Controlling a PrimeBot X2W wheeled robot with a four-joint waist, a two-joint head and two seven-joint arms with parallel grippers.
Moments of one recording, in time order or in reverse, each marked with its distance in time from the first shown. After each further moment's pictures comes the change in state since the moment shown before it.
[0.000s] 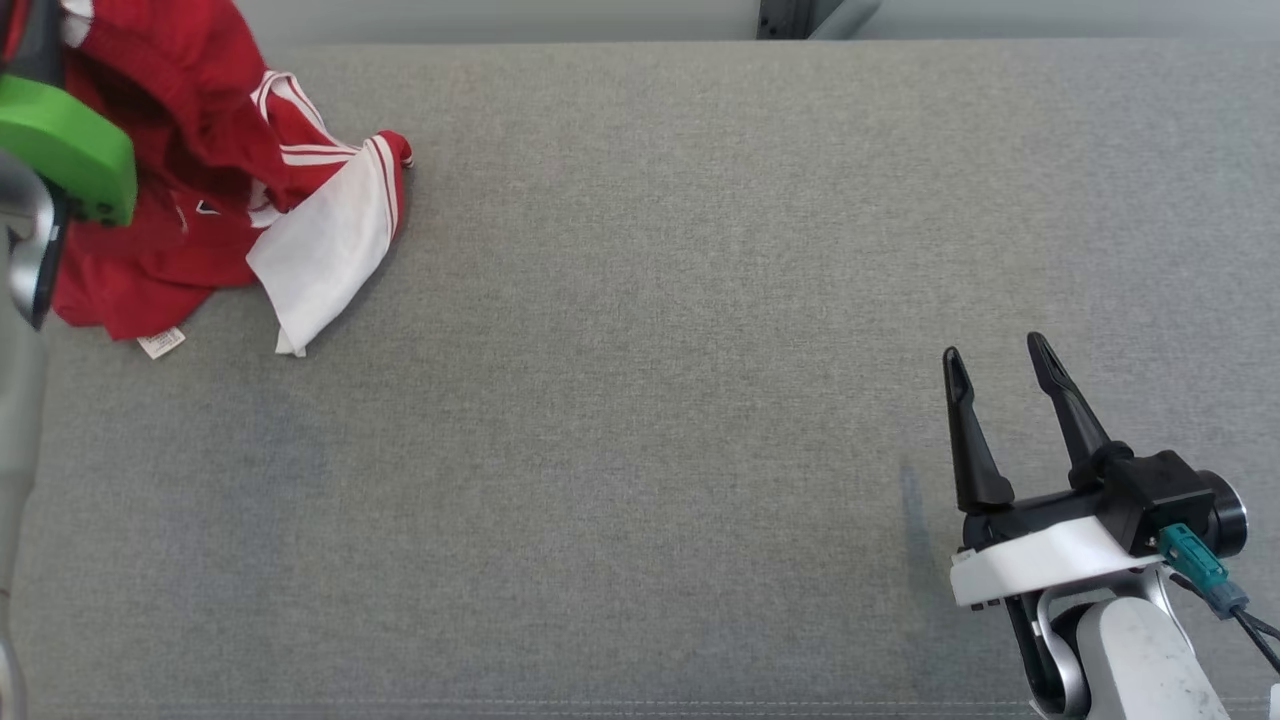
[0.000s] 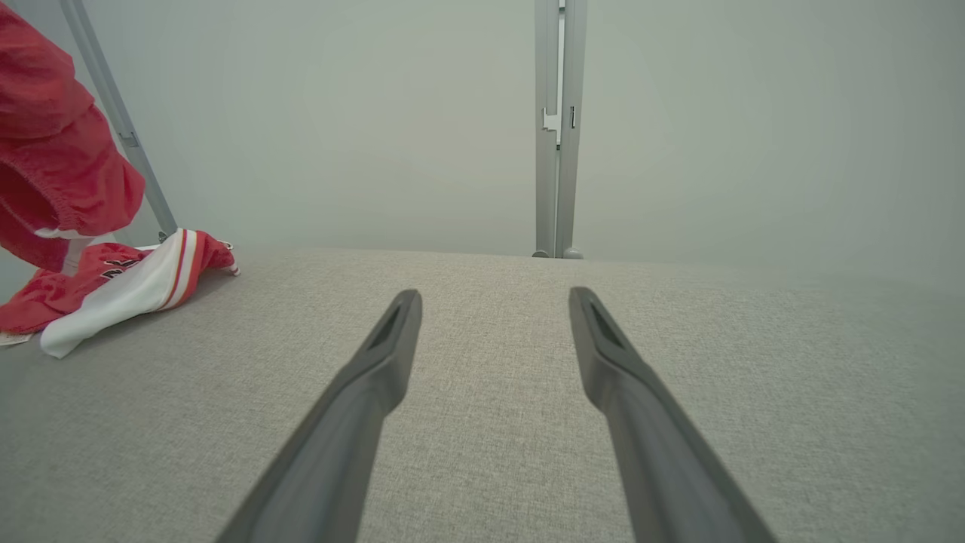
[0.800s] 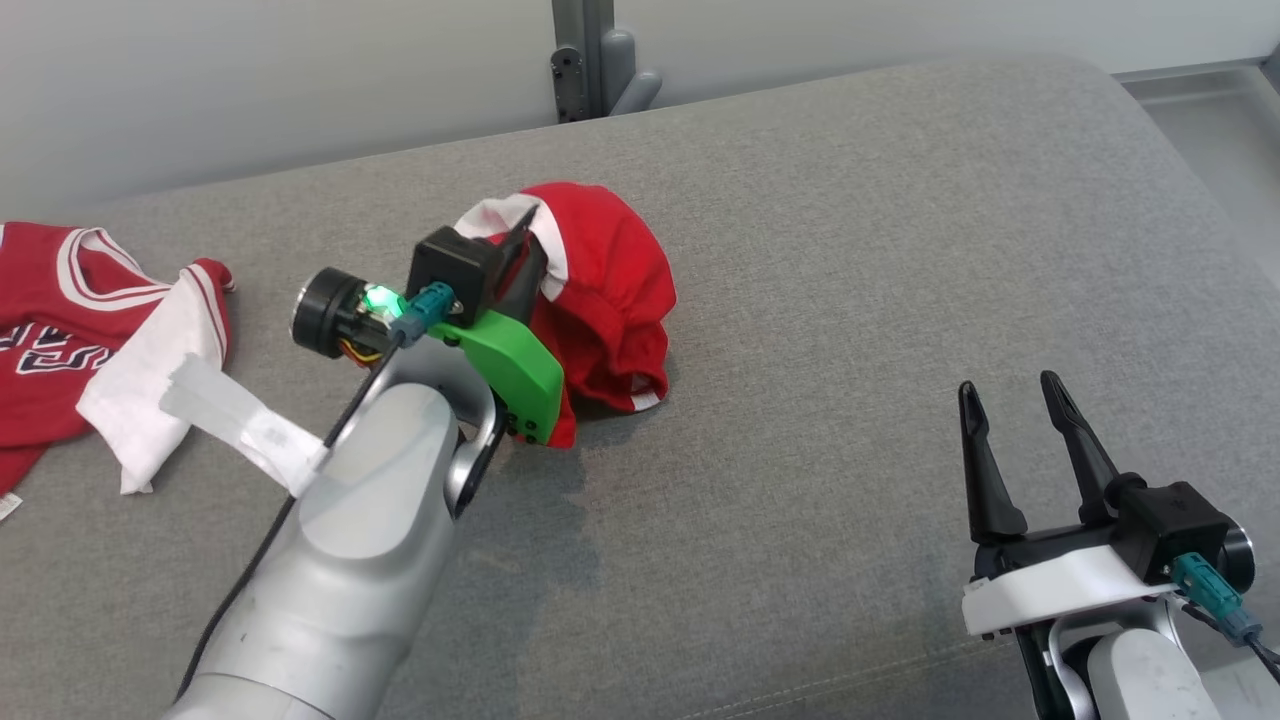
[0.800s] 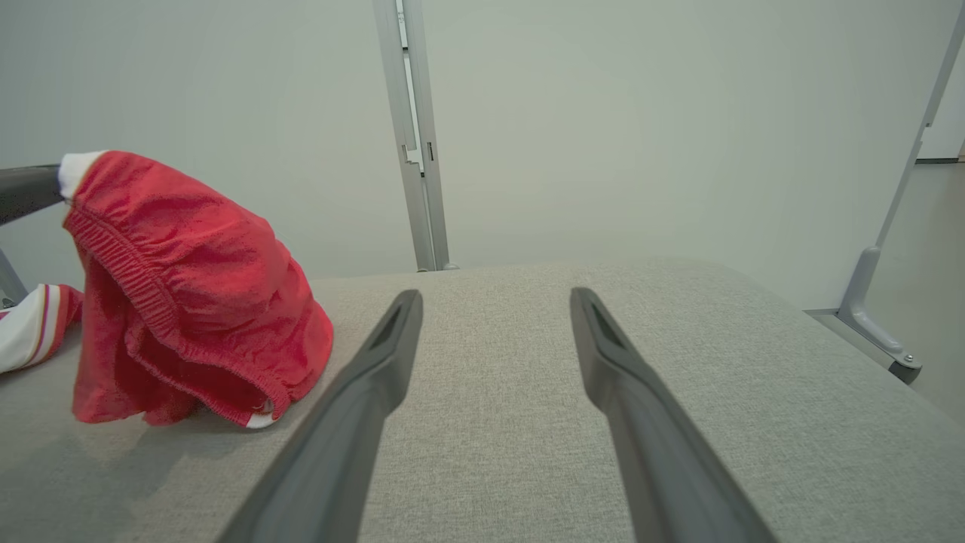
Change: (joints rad) left arm 0.274 -0.384 -0.162 -0.065 -0.109 0.034 0.032; right arm 0.061 0.000 -0.025 0.001 0.039 0.000 0.000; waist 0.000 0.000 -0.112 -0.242
